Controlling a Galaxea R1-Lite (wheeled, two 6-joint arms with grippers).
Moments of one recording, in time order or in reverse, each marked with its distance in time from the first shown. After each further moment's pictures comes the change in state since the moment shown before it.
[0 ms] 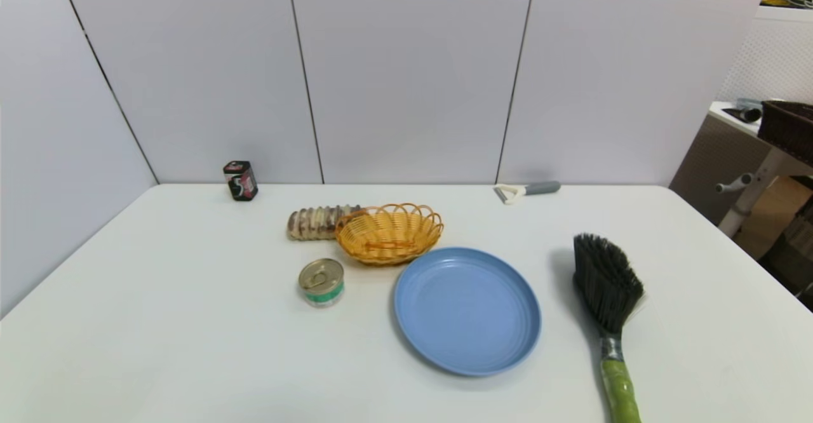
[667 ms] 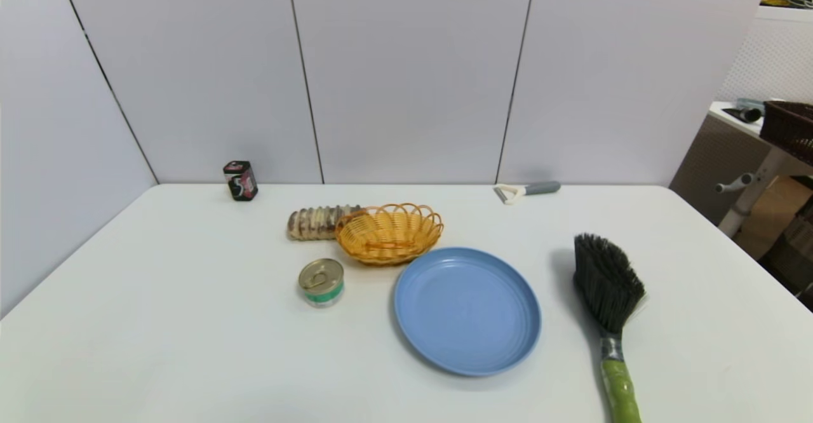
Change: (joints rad) left arm 0.000 0.001 0.000 0.000 -0.001 0.001; right arm 0.000 0.000 0.000 0.000 -0.001 0.003
